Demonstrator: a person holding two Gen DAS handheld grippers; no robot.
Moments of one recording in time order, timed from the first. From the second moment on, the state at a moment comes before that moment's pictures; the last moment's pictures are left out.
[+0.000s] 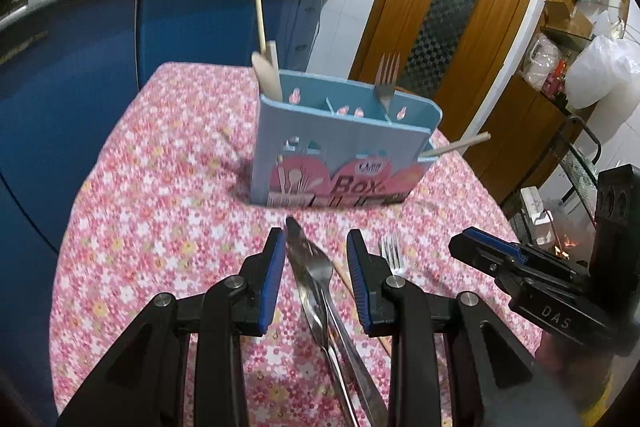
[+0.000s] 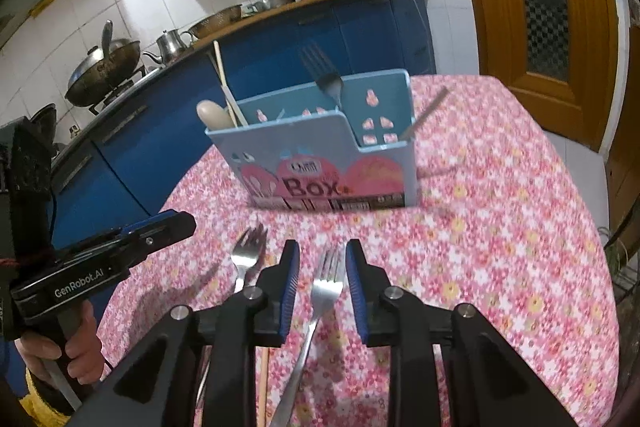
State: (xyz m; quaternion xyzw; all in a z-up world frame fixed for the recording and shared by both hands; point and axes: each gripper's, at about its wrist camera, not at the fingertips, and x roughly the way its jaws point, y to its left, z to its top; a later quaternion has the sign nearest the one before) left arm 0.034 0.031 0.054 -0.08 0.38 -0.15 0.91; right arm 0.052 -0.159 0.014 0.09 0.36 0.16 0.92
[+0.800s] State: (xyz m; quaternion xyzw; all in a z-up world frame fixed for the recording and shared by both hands) left arm 0.060 0.016 0.015 -0.06 0.43 -0.14 0.89; right arm 0.055 -0.175 -0.017 0.12 0.39 0.14 0.90
